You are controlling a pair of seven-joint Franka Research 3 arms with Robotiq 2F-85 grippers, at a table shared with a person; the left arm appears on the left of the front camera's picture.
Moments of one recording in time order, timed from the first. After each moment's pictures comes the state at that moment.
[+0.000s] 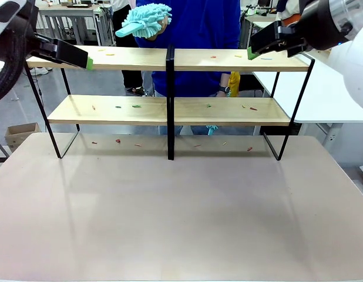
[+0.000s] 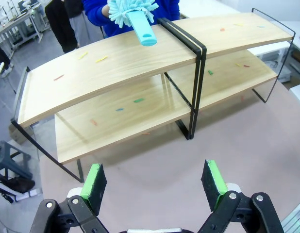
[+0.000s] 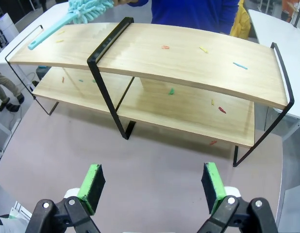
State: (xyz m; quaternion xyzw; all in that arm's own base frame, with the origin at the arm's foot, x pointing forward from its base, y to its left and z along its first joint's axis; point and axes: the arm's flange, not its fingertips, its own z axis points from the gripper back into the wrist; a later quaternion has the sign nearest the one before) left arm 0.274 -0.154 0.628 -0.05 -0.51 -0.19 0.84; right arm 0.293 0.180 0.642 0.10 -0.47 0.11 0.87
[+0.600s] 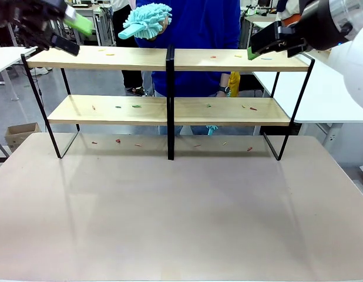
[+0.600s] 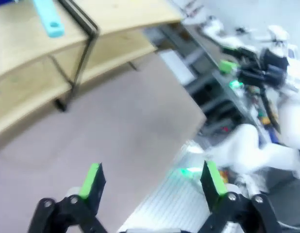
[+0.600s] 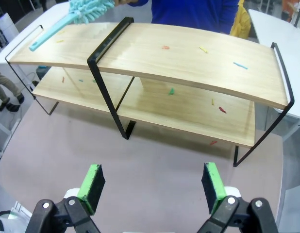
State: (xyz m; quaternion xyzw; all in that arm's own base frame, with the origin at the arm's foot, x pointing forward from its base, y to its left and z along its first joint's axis) left arm 0.349 -0.104 0.672 -0.42 -0.27 -0.26 0.83; right arm 0.292 0.180 0.642 0.10 -0.47 0.11 0.87
